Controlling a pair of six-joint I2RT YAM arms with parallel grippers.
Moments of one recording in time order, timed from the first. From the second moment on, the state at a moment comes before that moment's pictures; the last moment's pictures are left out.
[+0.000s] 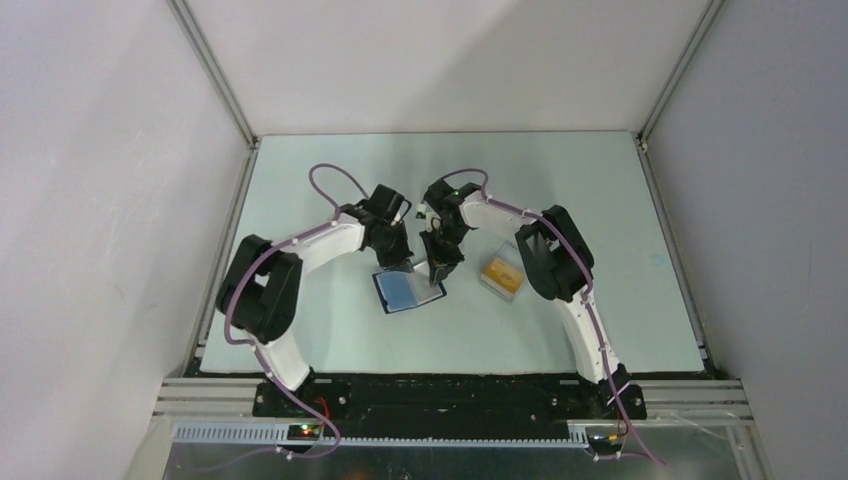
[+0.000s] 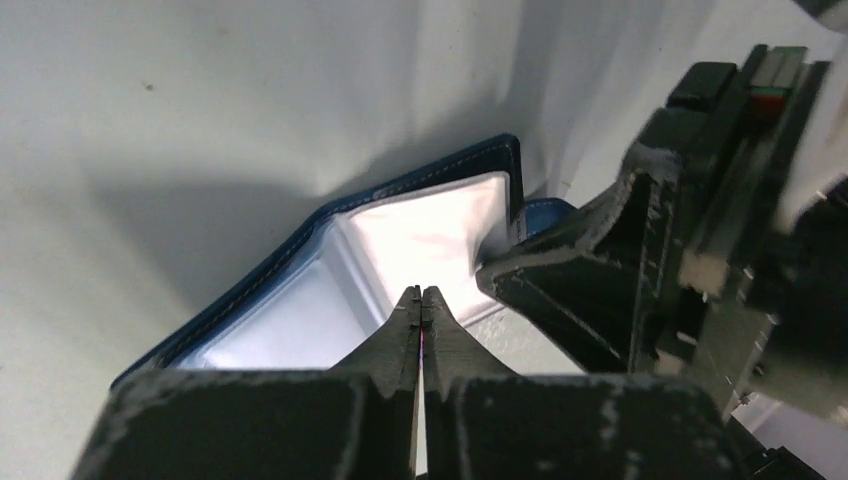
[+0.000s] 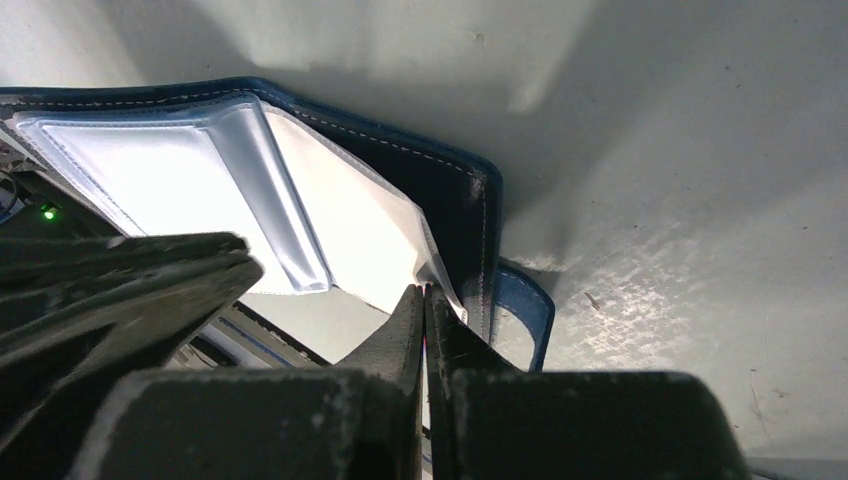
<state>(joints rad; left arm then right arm) -0.50 1.72 1.12 -0.56 0.17 -0.73 0.67 2.28 1.77 -0.91 -0.48 0.31</state>
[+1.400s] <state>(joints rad) -0.56 1.72 1.05 -0.69 -0.01 -0.70 0.67 2.28 1.76 -0.91 -0.46 0.36</state>
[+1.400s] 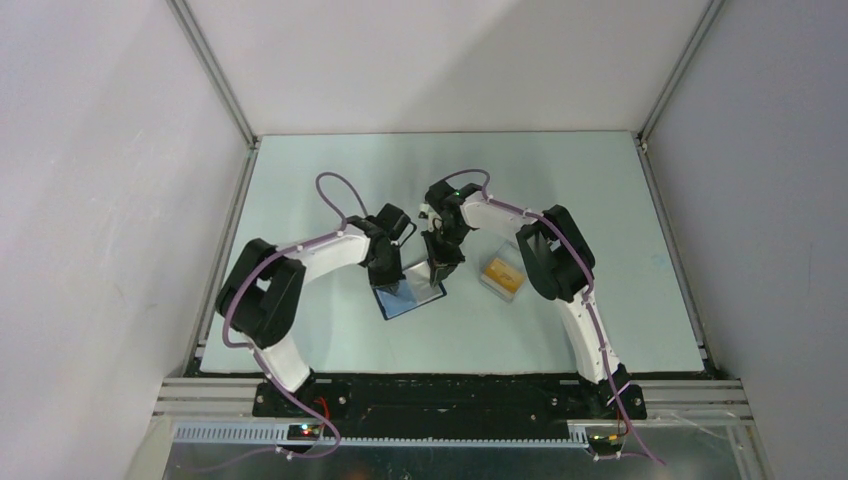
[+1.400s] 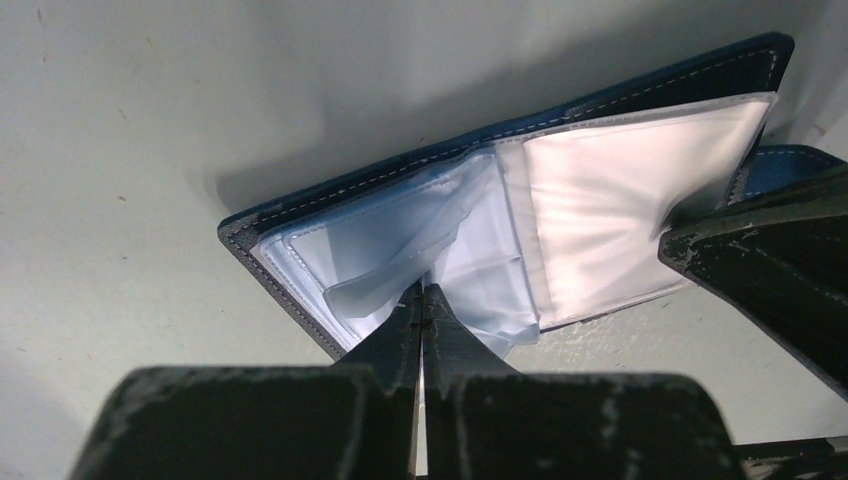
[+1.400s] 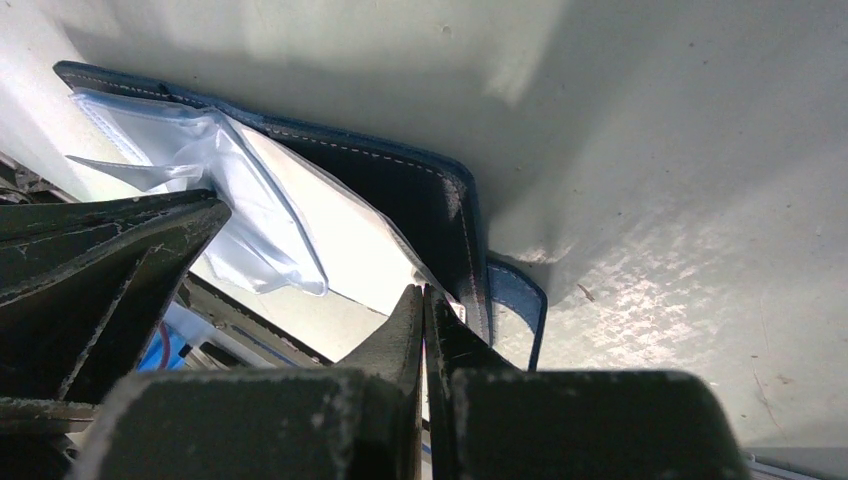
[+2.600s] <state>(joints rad) -0.50 1.60 0.88 -0.66 0.10 -0.70 0.66 2.27 1.73 -0.87 -0.50 0.34</state>
